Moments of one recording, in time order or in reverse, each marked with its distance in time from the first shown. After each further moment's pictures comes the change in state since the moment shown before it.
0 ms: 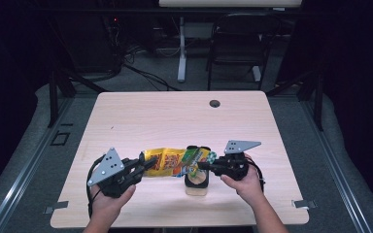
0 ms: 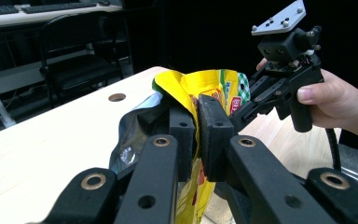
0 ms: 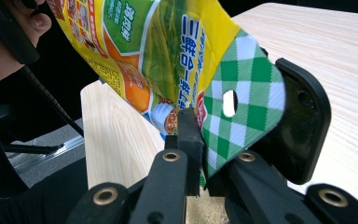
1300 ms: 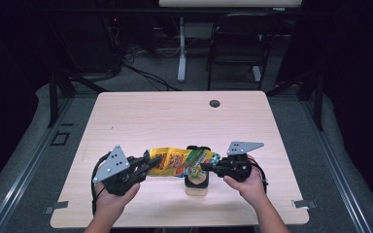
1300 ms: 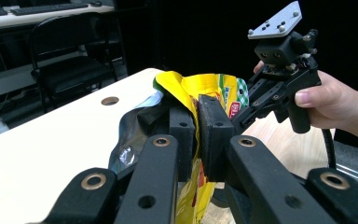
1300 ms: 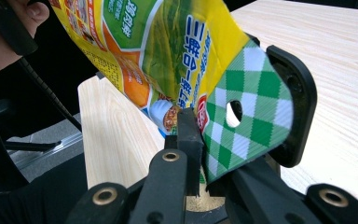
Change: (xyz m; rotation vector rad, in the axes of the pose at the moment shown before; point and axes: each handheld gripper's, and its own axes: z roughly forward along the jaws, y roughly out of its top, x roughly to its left) left arm -0.003 0.006 0.009 0.006 -0.025 0.014; right arm 0.000 -0.004 -0.007 0.013 -0.015 0.003
